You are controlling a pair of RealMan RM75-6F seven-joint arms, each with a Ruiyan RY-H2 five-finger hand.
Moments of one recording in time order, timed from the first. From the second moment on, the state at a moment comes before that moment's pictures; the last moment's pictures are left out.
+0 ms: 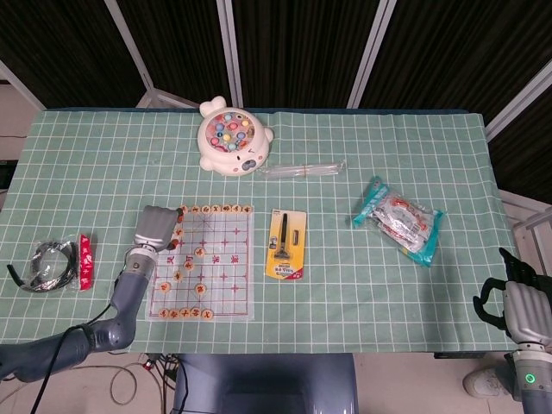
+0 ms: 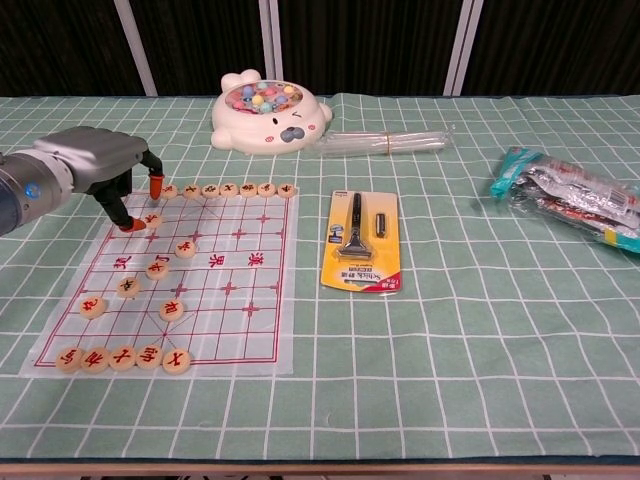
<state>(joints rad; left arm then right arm) -0.76 -1.67 -0.24 -1.23 0.83 0.92 0.74 0.09 -1.10 0.12 -1.71 -1.24 1.32 -0.01</state>
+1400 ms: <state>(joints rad) -0.79 -1.73 -0.21 -1.13 0.80 0.92 0.69 0.09 -1.10 0.12 -1.72 -1.22 1.32 0.00</state>
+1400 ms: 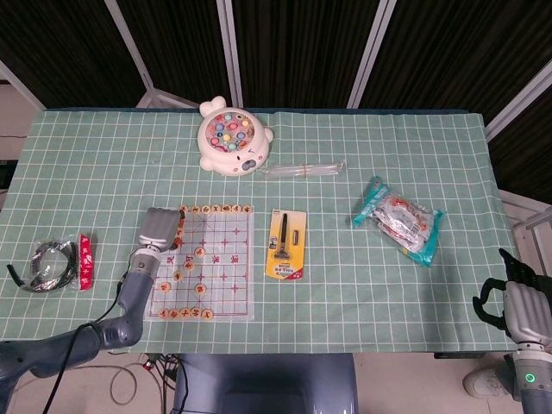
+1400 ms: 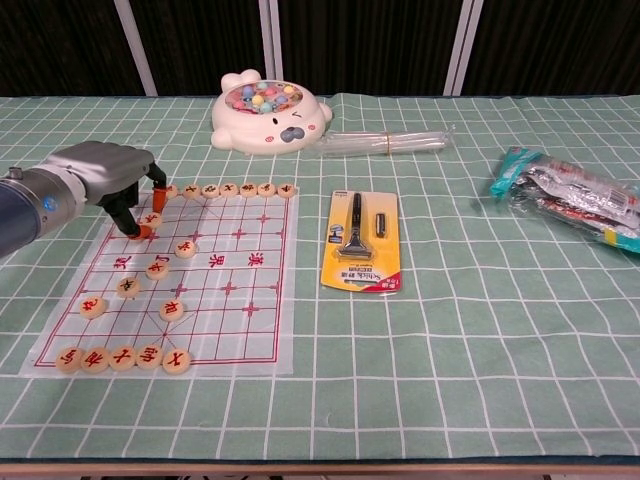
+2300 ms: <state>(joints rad) -0.81 -1.70 -0.23 -1.21 0.81 0.94 0.66 0.09 -1.09 0.12 -1.73 -1.21 1.32 0.01</state>
